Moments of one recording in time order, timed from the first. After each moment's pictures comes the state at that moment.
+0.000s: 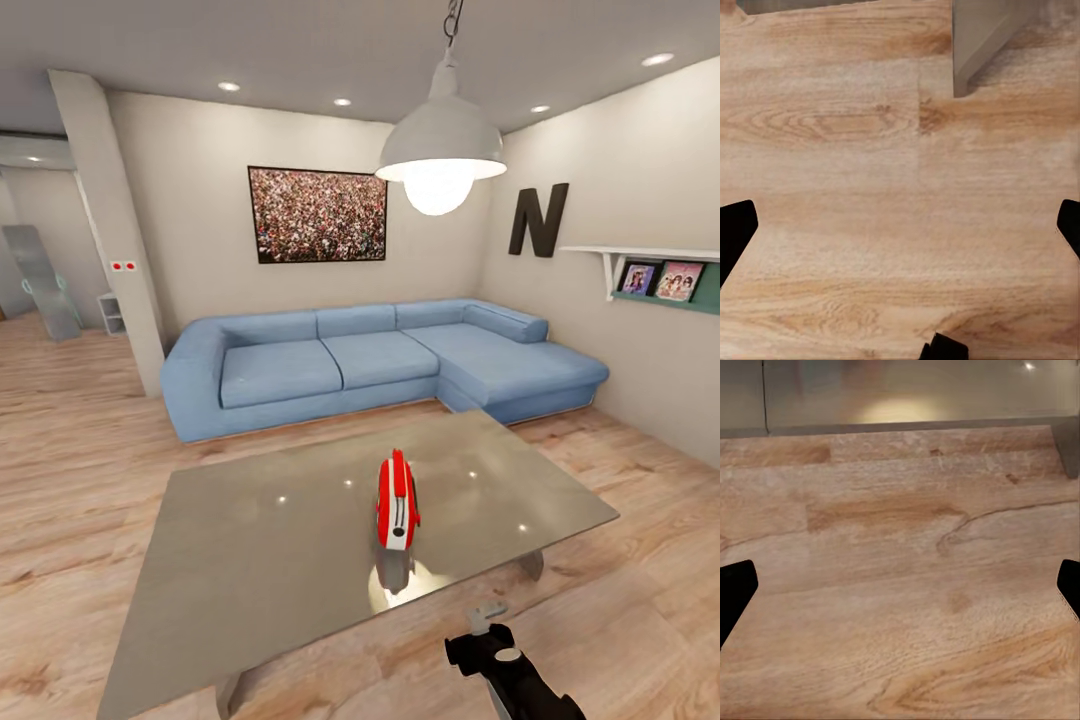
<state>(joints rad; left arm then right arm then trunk) -0.08 0.03 0.11 -0.57 0.12 0.04 0.25 -0.42 0.03 0.00 -0.51 0.25 0.18 0.01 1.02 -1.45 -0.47</state>
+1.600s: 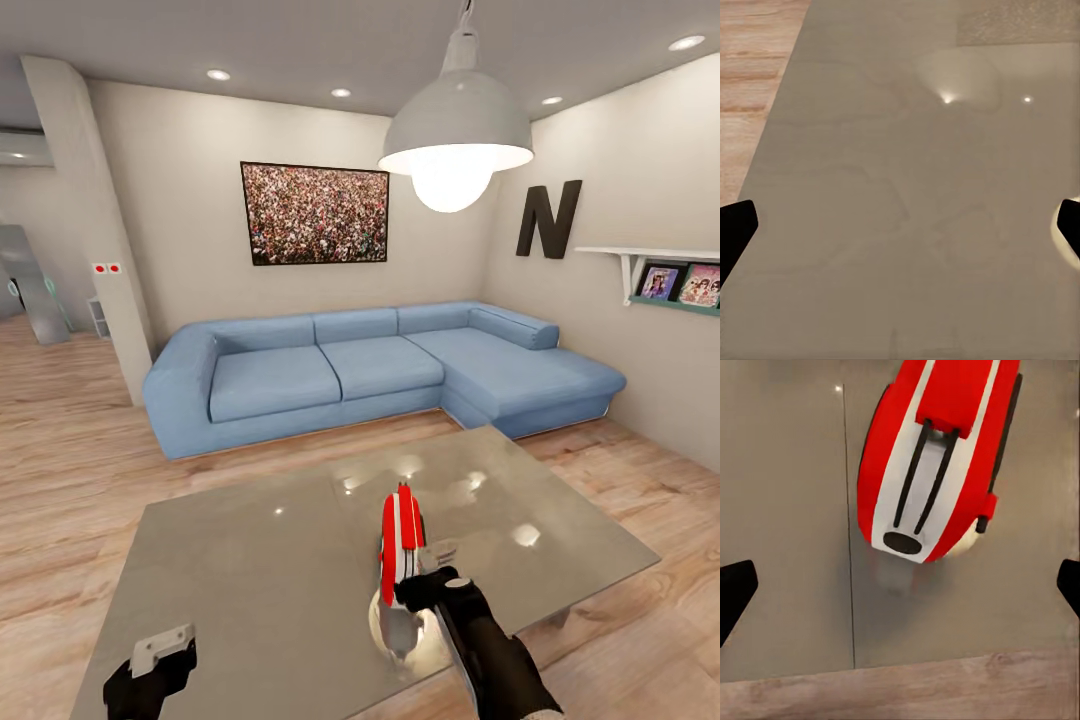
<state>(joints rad) -0.08 0.05 0.11 -1.00 0.12 0.07 0.25 -0.42 0.17 0.06 -0.90 0.25 0.54 0.08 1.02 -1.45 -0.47</state>
